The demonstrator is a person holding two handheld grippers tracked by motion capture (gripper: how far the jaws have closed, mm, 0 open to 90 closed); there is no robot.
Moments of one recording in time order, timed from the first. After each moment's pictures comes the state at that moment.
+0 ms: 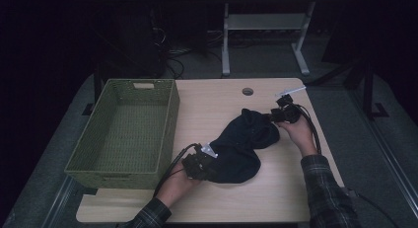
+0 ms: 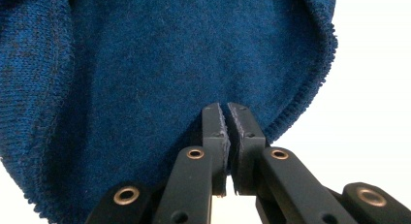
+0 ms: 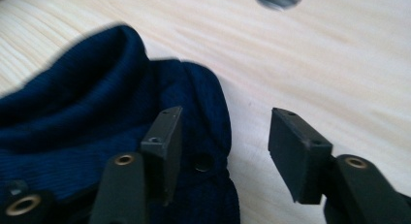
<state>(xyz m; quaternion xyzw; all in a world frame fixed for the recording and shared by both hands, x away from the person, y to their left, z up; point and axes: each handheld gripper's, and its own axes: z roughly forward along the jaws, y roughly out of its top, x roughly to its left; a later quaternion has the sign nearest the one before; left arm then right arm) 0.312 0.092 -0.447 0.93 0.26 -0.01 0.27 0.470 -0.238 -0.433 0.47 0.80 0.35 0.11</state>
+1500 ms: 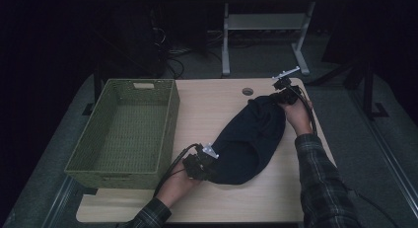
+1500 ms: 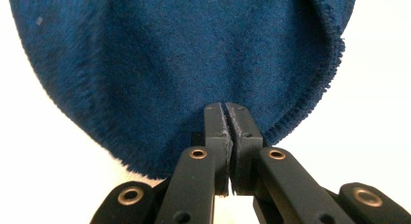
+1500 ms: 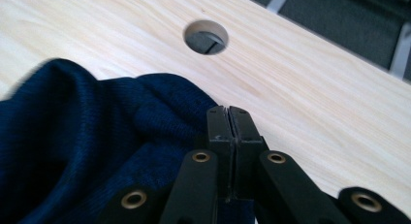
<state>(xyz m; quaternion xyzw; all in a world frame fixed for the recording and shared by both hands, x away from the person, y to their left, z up) 0.312 0.090 -0.446 0.93 0.25 -0.01 0.26 0.520 -0.234 -0.400 0.47 0.81 0.27 0.21</state>
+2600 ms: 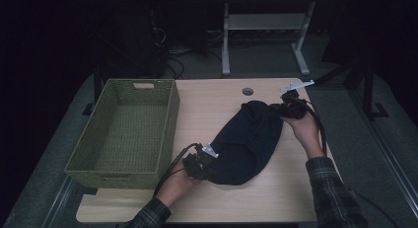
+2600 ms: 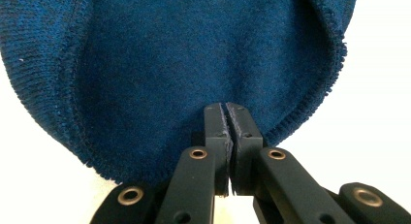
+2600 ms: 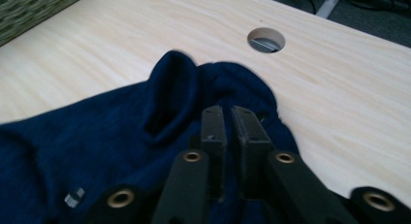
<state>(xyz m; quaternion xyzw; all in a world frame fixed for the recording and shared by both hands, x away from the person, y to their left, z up) 0.314 0.091 -0.447 0.93 0.25 -0.01 0.26 0.445 -0.237 -0.388 0.45 0.80 0.37 0.16</state>
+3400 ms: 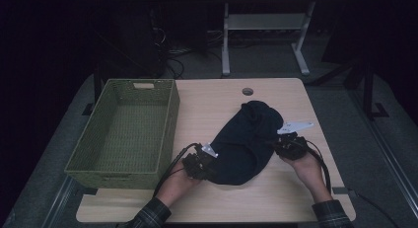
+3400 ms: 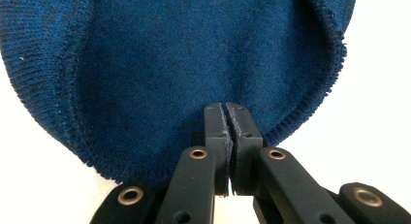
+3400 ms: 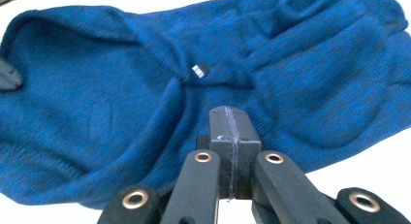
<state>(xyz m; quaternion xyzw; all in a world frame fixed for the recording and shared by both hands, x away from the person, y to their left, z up) 0.314 0.091 -0.447 0.93 0.26 -0.02 0.27 0.336 -0.221 -0.429 0.38 0.83 0.37 0.14</state>
